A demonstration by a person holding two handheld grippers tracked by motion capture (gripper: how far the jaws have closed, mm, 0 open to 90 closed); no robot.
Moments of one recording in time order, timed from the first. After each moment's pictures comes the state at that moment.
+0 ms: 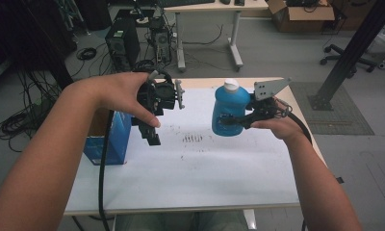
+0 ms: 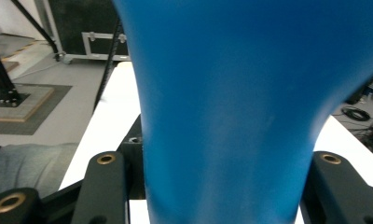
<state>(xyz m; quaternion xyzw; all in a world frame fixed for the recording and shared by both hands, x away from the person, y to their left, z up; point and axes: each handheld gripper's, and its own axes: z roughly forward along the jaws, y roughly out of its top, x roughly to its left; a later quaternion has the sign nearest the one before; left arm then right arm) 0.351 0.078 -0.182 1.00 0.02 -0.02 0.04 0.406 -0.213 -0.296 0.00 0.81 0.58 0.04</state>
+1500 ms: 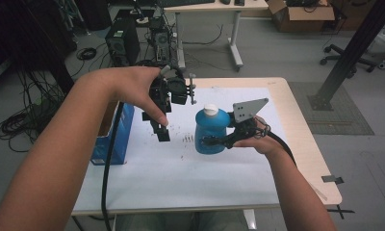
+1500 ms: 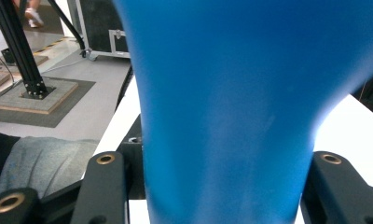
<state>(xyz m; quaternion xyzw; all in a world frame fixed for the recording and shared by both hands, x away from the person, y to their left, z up) 0.357 0.054 -0.175 1.00 0.03 -0.03 0.03 0.384 -0.168 -0.336 -0.05 0.81 0.59 0.01</state>
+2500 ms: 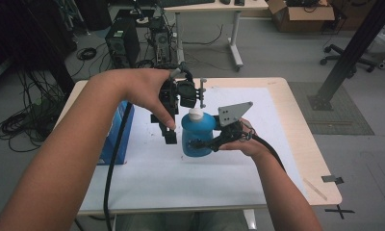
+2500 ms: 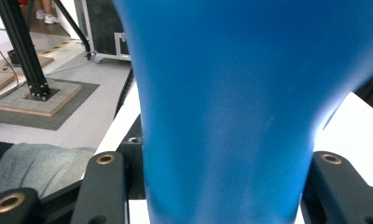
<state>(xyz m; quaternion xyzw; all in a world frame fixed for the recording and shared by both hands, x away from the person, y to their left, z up) 0.353 0.035 -0.178 1.00 0.01 -0.03 0.02 0.383 -0.133 -0.348 -0.06 0.80 0.59 0.01</state>
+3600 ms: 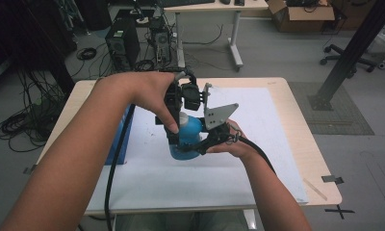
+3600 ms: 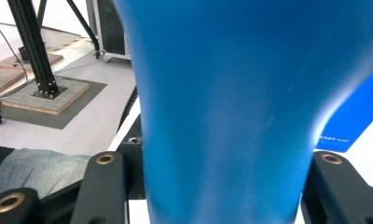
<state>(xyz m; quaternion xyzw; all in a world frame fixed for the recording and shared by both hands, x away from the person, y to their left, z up) 0.355 0.027 -0.187 1.00 0.02 -0.01 0.00 0.375 -0.099 -0.346 -0.08 0.80 0.59 0.00</state>
